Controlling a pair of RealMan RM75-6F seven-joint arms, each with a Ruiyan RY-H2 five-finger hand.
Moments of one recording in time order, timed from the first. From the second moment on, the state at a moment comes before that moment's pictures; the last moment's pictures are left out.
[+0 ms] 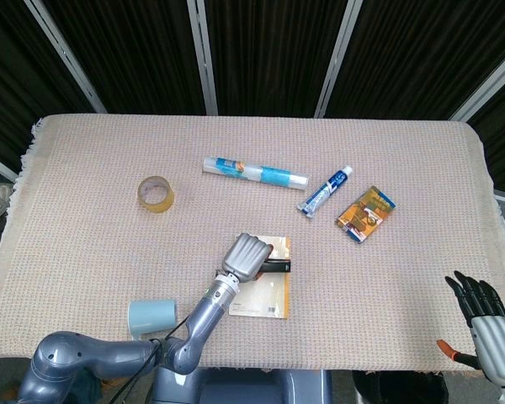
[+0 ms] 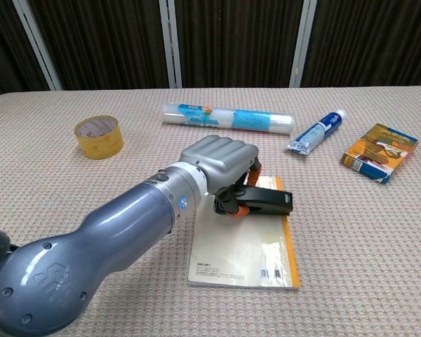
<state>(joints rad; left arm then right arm) -0.98 -2.08 -0.30 -1.24 0.93 0.98 0.83 -0.04 -0.97 -0.07 -1.74 -1.67 1.55 0.05</state>
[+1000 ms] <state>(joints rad) -0.62 -1.55 0.03 -1.92 1.18 1.63 1.04 -0.04 -1.01 -0.07 -1.75 -1.66 1.52 -0.05</state>
